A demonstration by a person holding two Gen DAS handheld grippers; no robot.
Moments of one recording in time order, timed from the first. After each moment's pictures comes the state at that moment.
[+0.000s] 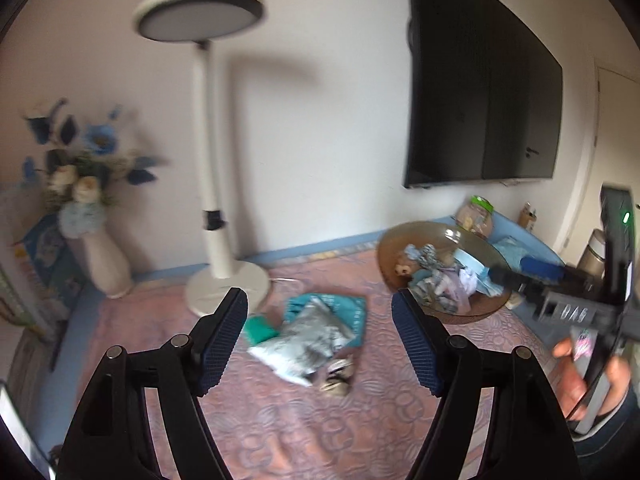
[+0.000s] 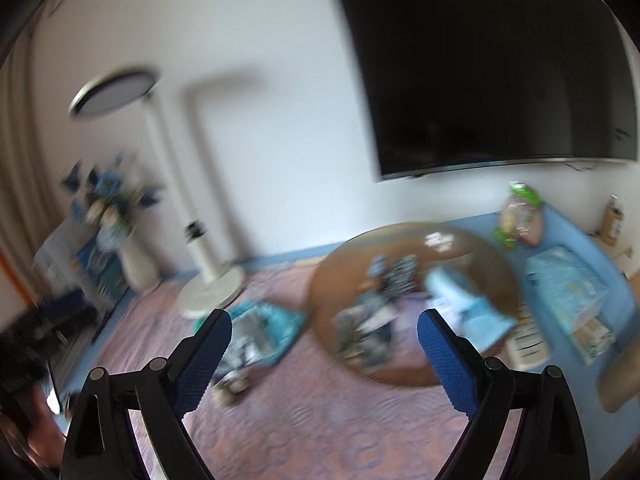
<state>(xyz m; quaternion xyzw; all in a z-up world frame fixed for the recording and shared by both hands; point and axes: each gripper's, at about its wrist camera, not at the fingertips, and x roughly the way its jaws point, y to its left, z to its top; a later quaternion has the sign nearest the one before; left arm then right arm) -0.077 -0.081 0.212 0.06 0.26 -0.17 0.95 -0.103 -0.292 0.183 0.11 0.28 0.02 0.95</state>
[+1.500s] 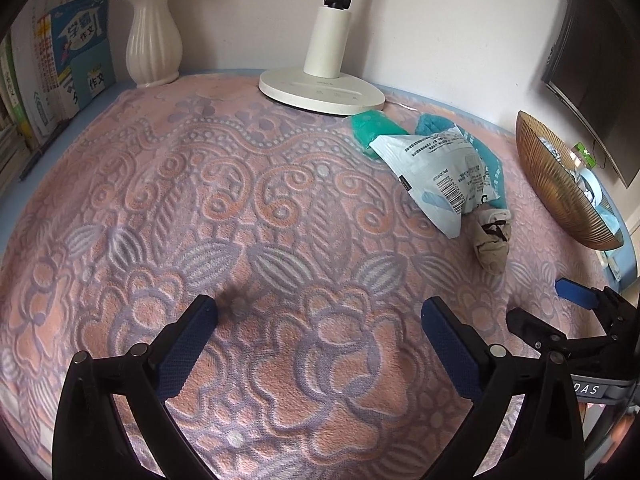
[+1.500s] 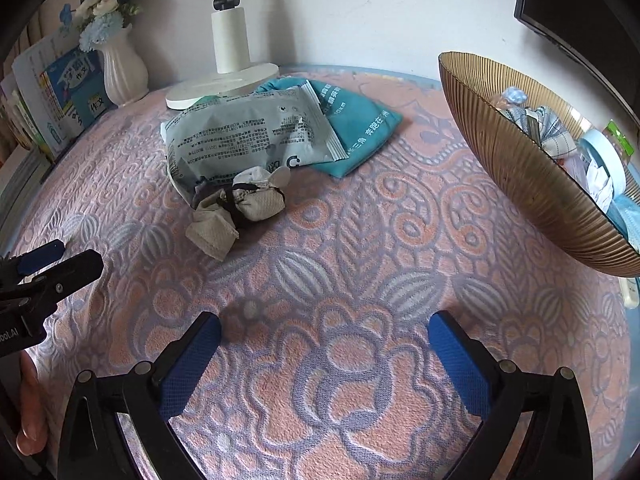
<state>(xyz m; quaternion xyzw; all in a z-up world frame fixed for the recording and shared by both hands) -0.033 0.007 0.020 -0.05 0.45 -0.05 0.89 -0.042 -0.171 0.010 -0.02 0.49 0.04 0.87</state>
